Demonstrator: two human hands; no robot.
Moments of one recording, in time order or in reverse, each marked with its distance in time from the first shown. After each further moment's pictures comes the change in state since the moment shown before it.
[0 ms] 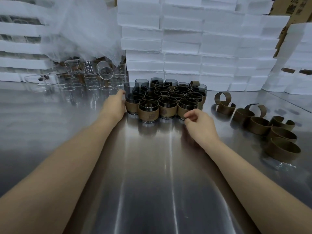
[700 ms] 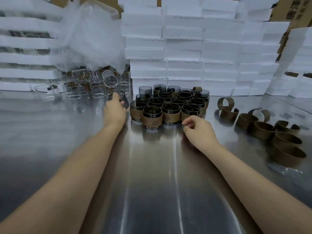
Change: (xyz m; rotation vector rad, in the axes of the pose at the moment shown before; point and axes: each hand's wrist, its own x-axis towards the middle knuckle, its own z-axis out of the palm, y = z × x) left_hand 0.010 -0.009 0.009 -0.172 0.263 -0.190; right_hand 0.002 -0.001 0.005 -0.121 -0.071 -0.086
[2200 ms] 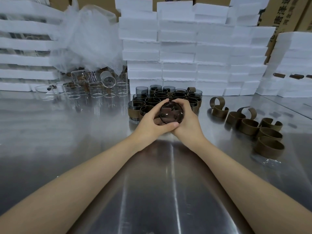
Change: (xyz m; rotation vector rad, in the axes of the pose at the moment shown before) left_hand -0.118 0.090 -0.022 -0.930 -0.668 0.151; right_hand -0.018 -0.027 -0.002 0.382 0.045 -0.286
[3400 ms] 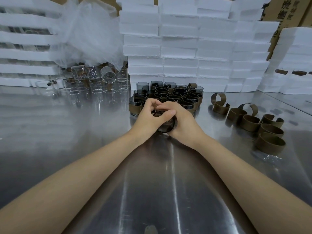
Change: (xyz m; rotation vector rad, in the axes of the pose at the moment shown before) left_hand -0.001 0.003 -0.003 0.092 0.145 -0.046; right_hand -0.005 -0.005 -0.003 -0.146 -0.251 -0.248
